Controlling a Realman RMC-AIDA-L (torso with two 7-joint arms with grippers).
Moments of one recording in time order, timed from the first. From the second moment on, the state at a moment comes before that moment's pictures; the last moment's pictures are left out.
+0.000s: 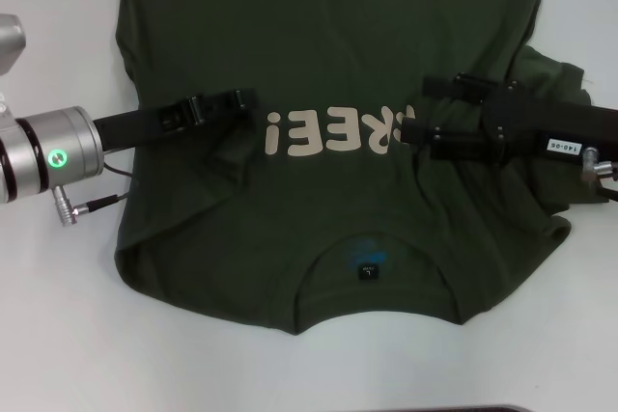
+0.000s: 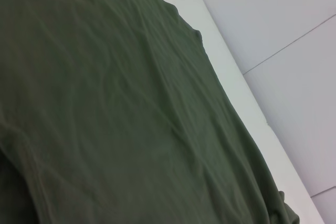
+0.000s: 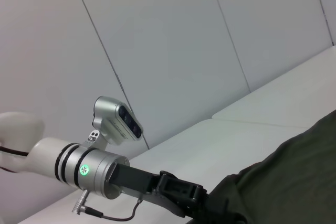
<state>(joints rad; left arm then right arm) -0.61 -2.16 0.47 0.45 2.15 1.26 -1.96 0.48 2.07 -0.54 -0.47 -1.99 -1.63 1.28</state>
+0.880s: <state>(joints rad) -0.55 -2.13 0.48 0.60 2.13 1.41 -1.91 0.48 2.07 -0.54 -0.47 -1.99 -1.63 1.29</state>
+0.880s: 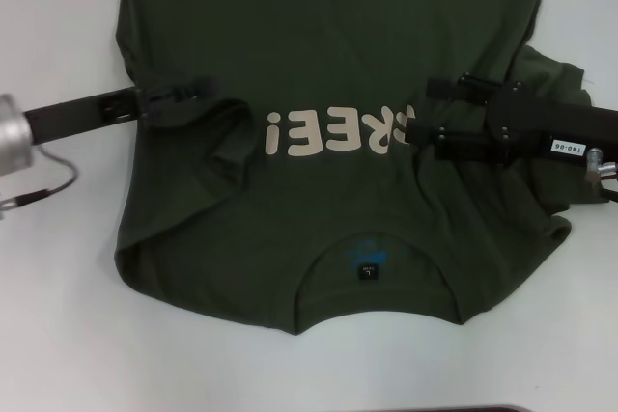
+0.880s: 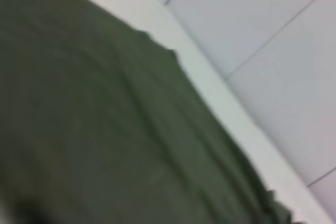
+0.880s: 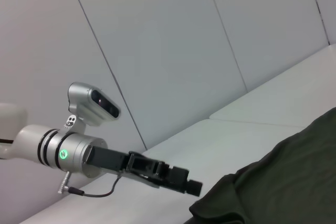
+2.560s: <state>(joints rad) -0.62 -2.16 0.55 0.57 2.19 1.23 -1.94 0.46 2.07 -0.52 -0.47 -1.99 -1.66 1.28</state>
